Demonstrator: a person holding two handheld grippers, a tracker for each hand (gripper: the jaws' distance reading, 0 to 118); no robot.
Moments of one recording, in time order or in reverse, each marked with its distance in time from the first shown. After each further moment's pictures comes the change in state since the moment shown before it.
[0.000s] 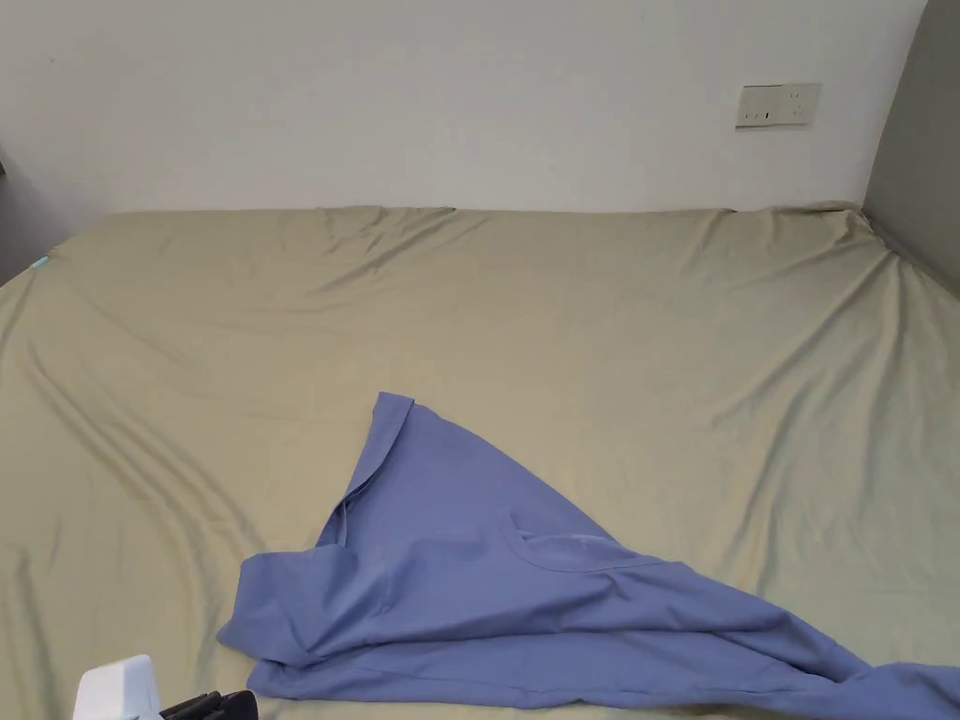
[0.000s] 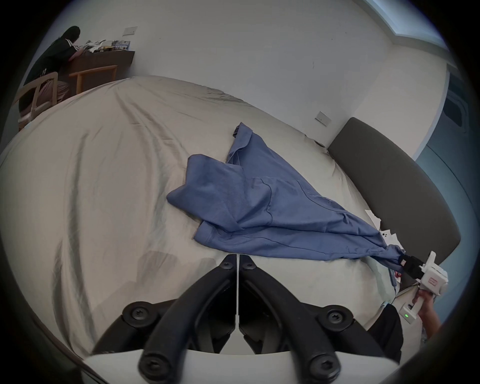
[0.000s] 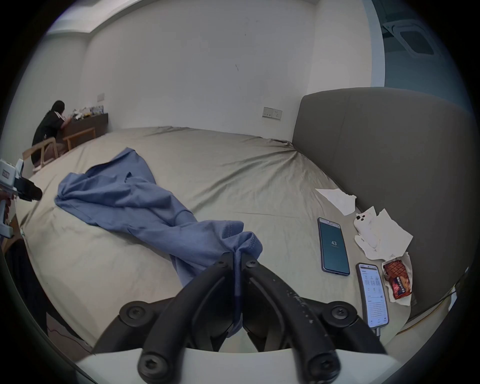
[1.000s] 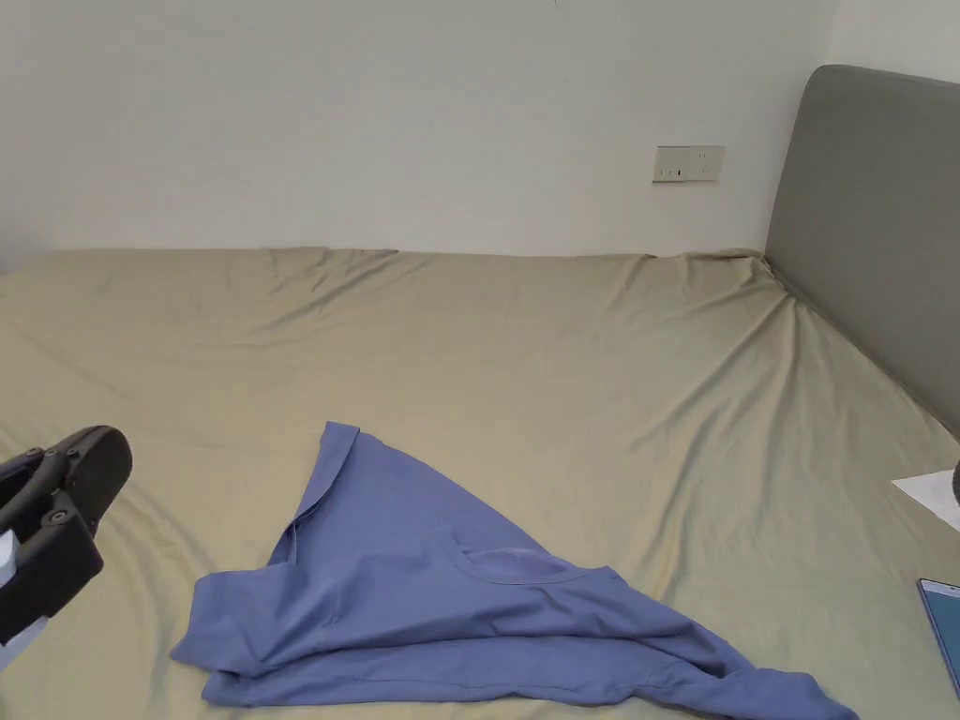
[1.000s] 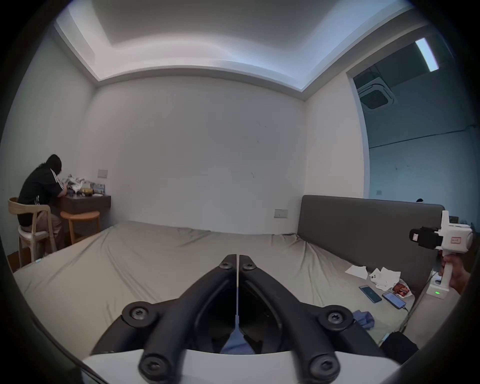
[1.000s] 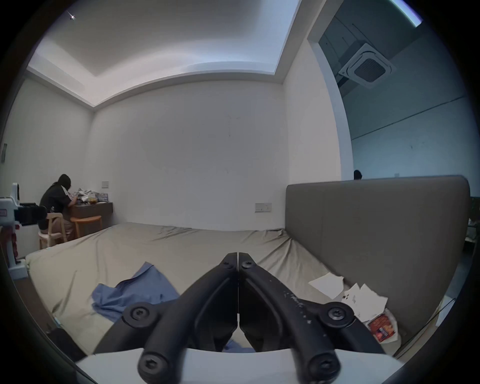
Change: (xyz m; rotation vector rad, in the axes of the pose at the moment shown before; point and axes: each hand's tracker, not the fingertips) left arm 0.130 0.056 0.201 0.709 -0.067 -0.372; right arm -0.018 0.118 0.172 0.532 -0.018 -0.155
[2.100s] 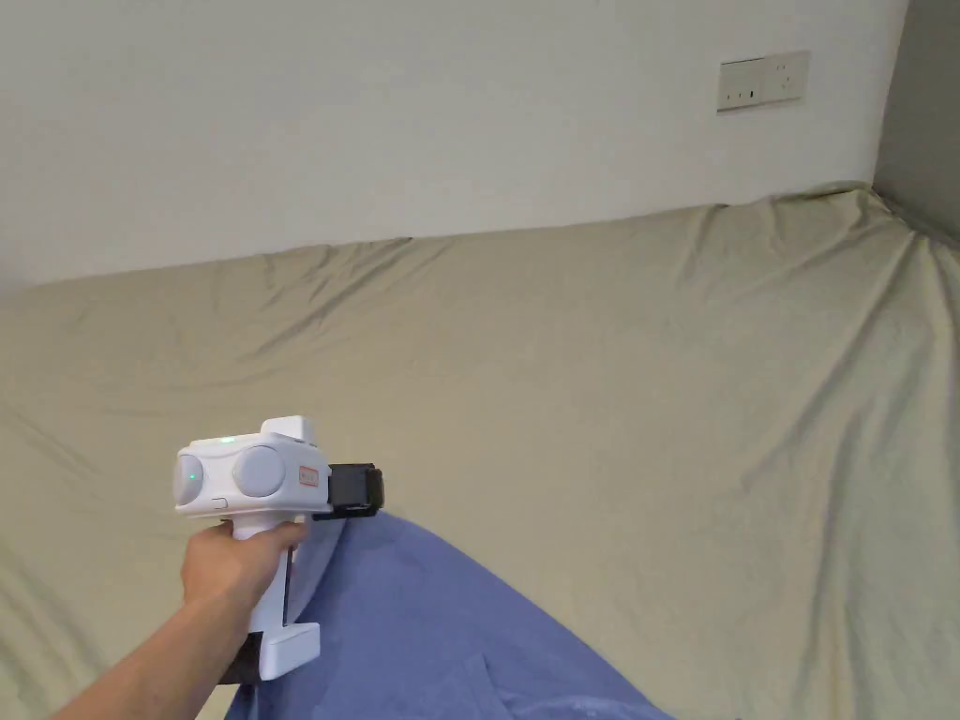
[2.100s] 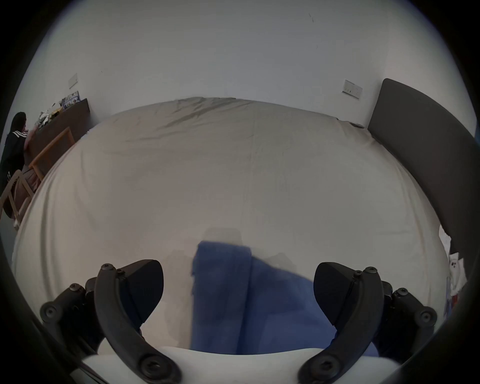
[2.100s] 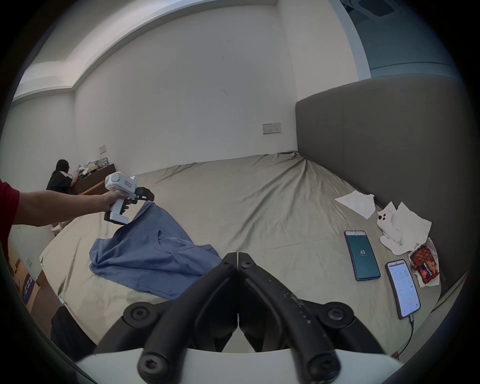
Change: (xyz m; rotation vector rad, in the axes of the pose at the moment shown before) left arm -0.092 -0.215 -0.574 -0.805 0.185 0.023; right arm 0.015 -0.122 -0.102 -0.429 0.082 -0.133
